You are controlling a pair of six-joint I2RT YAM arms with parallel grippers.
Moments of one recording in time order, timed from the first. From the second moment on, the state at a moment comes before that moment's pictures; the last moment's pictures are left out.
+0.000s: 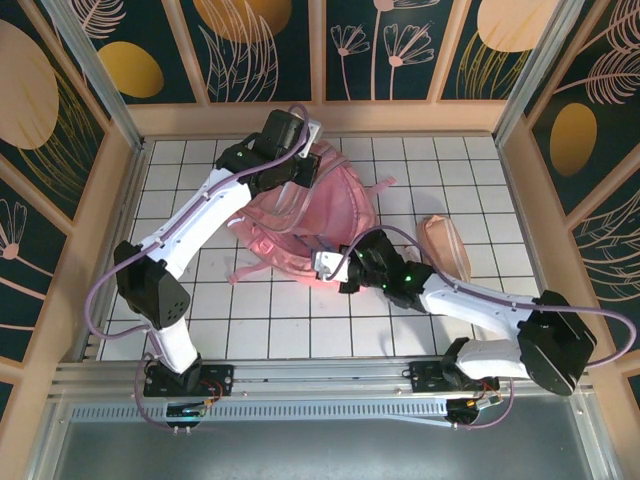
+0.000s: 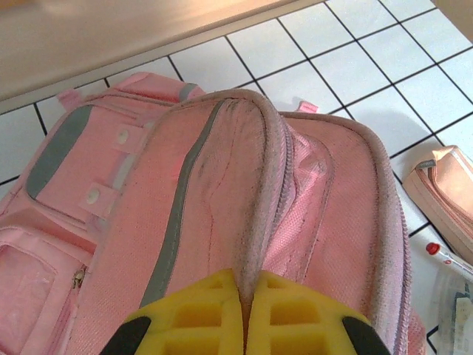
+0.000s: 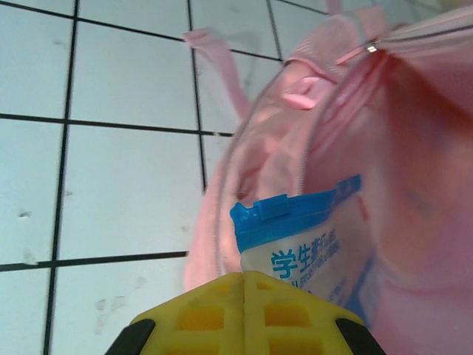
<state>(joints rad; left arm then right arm) -0.62 1.79 1.84 -0.77 0.00 -0.18 0.89 1.28 0.68 -0.05 -0.21 -0.68</state>
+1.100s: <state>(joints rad) -0.62 1.84 1.92 -0.80 0.00 -0.28 0.63 1.37 0.90 0.40 0.23 -0.80</state>
